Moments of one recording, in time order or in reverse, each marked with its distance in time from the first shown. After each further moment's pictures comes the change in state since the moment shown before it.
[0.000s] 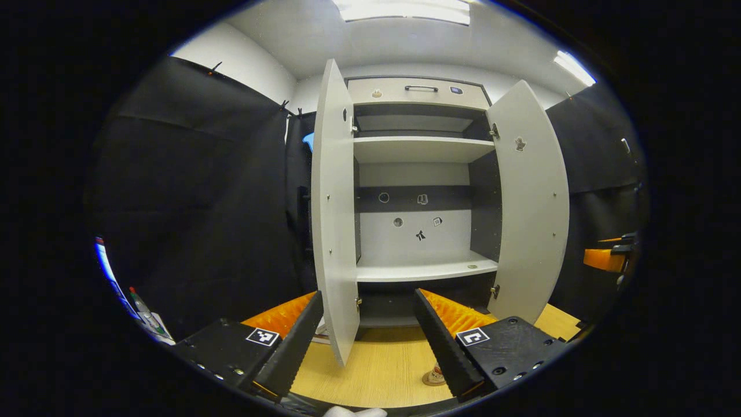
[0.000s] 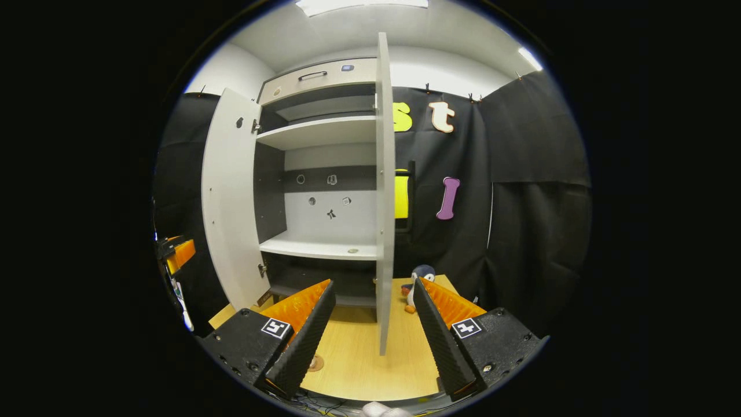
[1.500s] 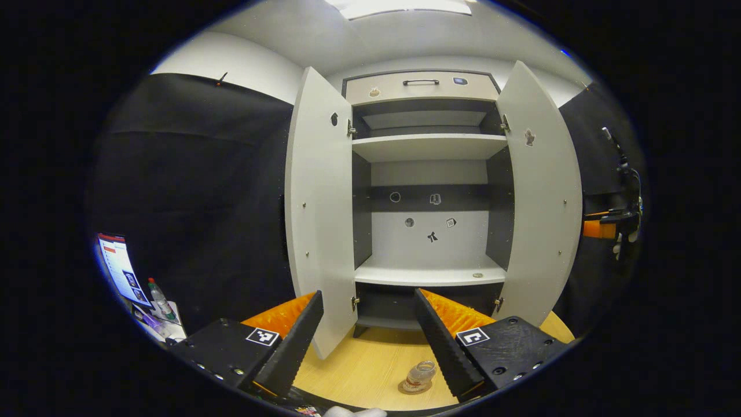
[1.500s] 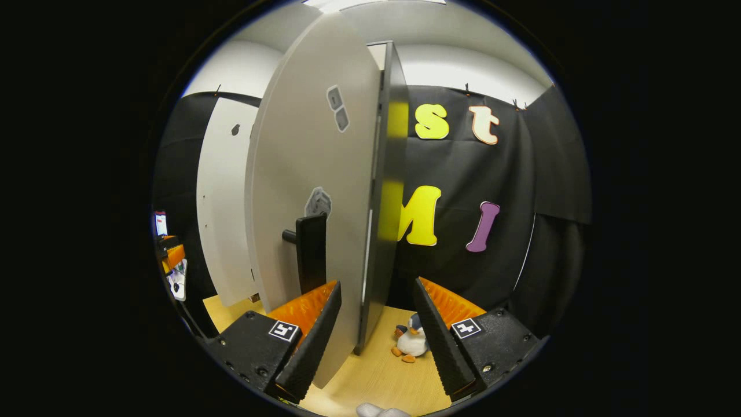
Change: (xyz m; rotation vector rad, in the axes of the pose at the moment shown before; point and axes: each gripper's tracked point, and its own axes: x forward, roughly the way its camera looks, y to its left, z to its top) left arm 0.013 -0.083 0.022 0.002 0.044 0.191; right arm 0.136 -0.056 0.093 -0.144 -0.007 0.322
